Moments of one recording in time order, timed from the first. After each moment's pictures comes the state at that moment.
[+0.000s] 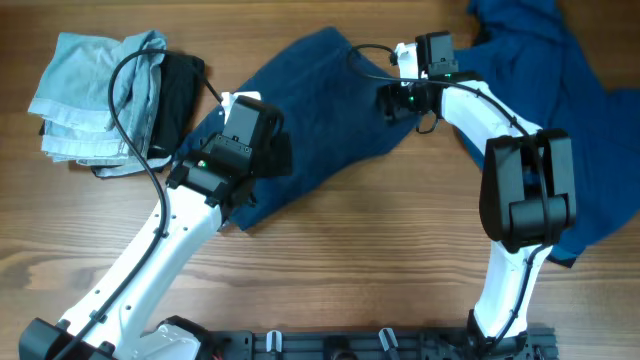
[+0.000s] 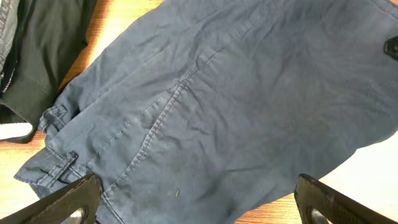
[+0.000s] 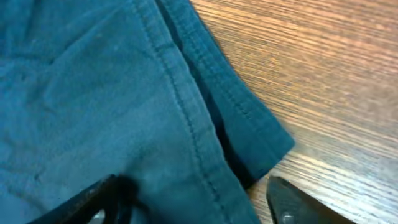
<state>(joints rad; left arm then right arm) -0.46 1.38 1.09 -0.71 -0.26 -0.43 0.17 2.16 1.49 -0.40 -0.16 -0.11</state>
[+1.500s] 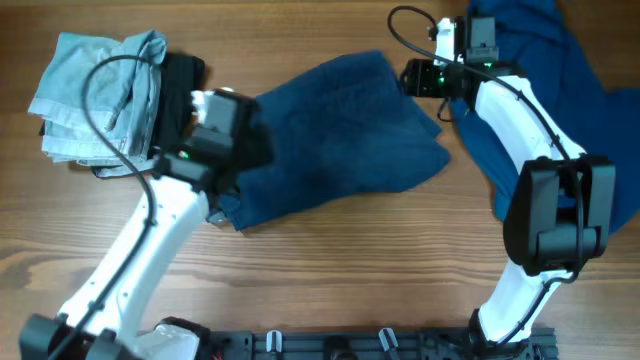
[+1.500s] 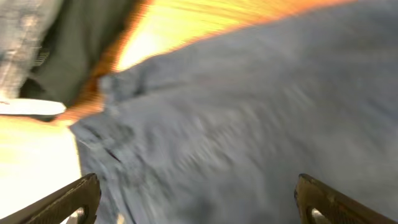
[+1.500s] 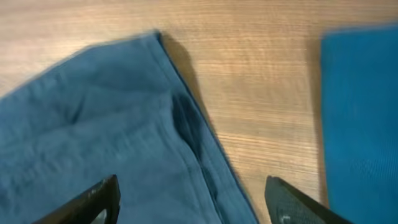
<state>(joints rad) -0.35 1.40 1.09 -0.73 -0.24 -0.50 0.08 2.00 1.50 -0.47 -0.21 0.10</state>
